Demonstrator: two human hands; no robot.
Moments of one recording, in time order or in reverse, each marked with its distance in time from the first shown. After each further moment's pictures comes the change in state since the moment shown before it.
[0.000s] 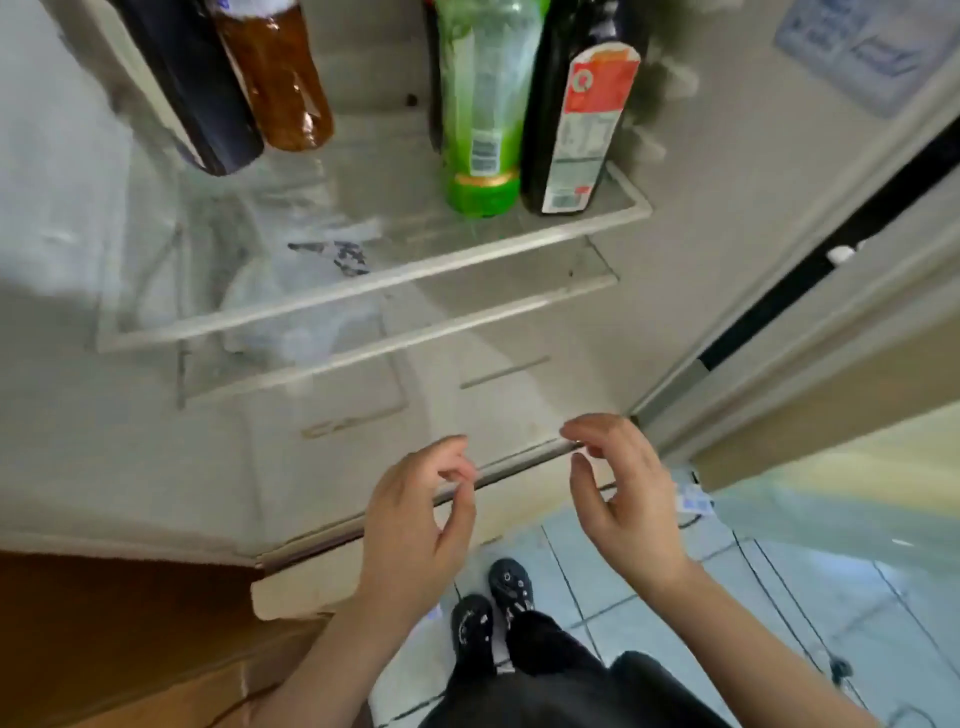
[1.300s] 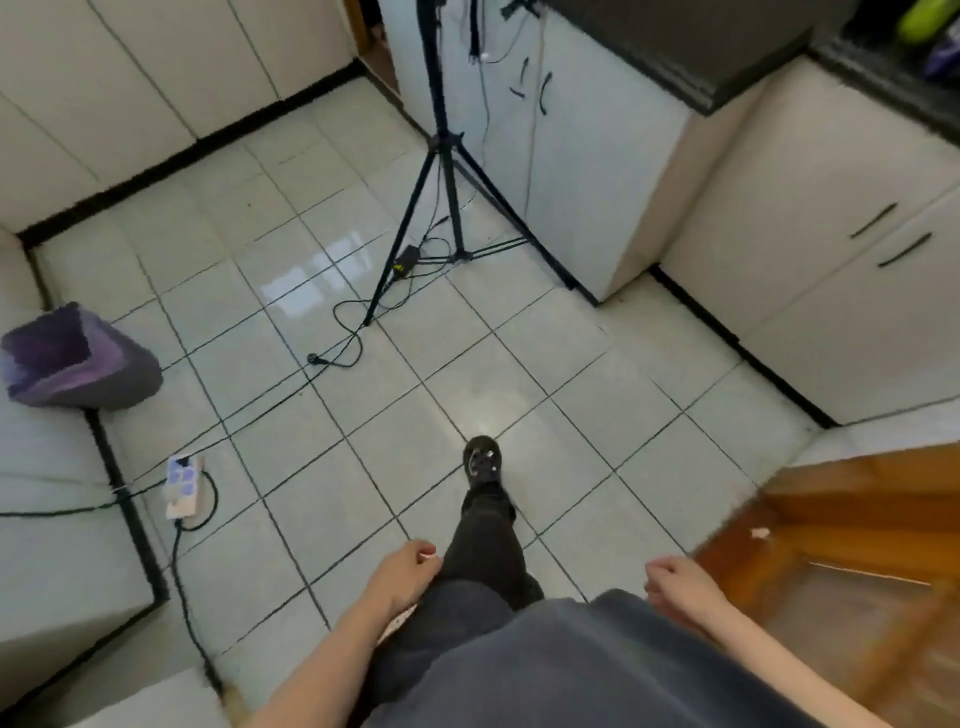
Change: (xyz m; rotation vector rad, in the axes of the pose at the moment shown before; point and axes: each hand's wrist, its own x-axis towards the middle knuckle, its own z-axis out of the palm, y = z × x) left_hand -0.561 0.217 0.318 0.817 -1.964 0.487; right_hand -0.893 -0.122 -0.095 0.631 0.972 2.131
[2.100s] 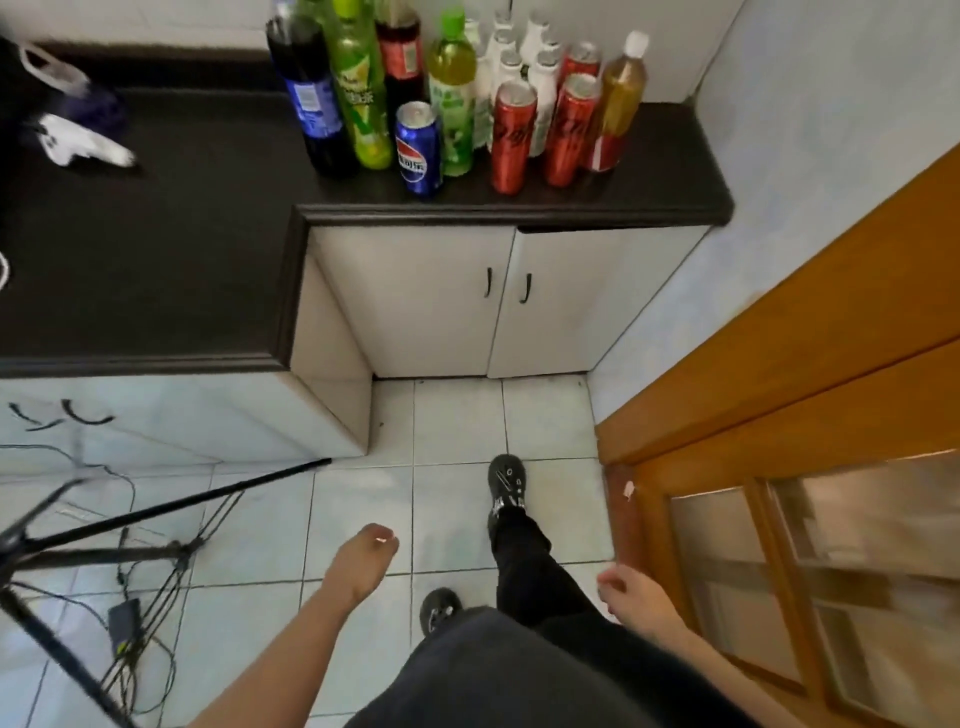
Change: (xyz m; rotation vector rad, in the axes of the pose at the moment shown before) left_hand 0.232 0.521 -0.069 0.673 -0.207 0.477; right_hand 0.105 -0.047 -0.201 0.655 0.343 0.355
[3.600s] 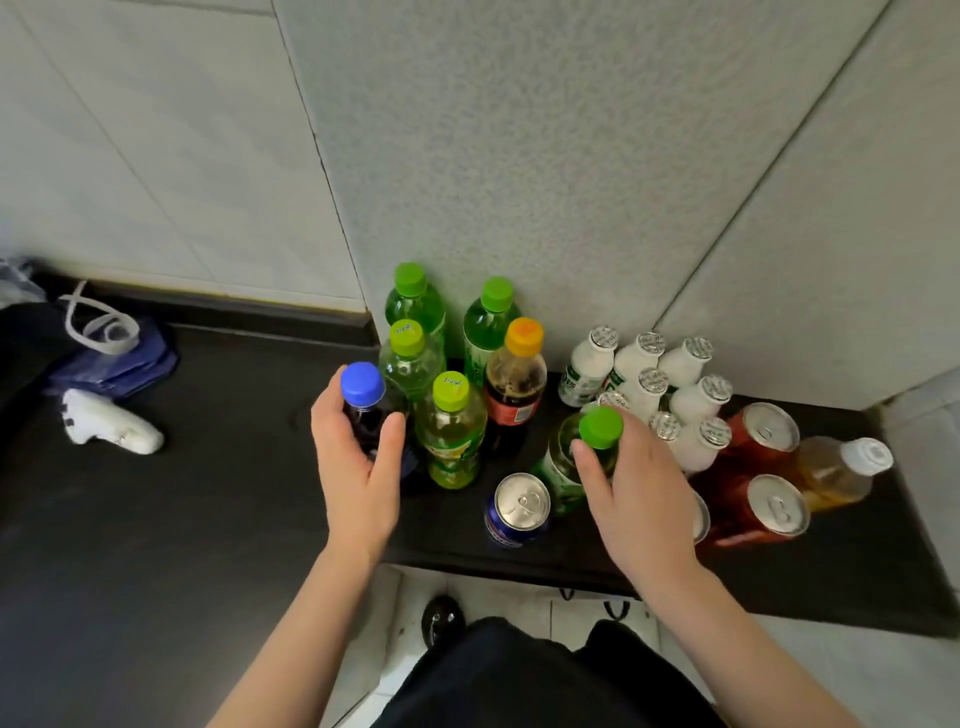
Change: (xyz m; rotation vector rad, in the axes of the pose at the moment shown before) left_hand 0.200 0.350 -0.380 -0.654 0.993 0.792; right_hand 0.157 -0.546 -0.290 -0.198 0.805 -0.757
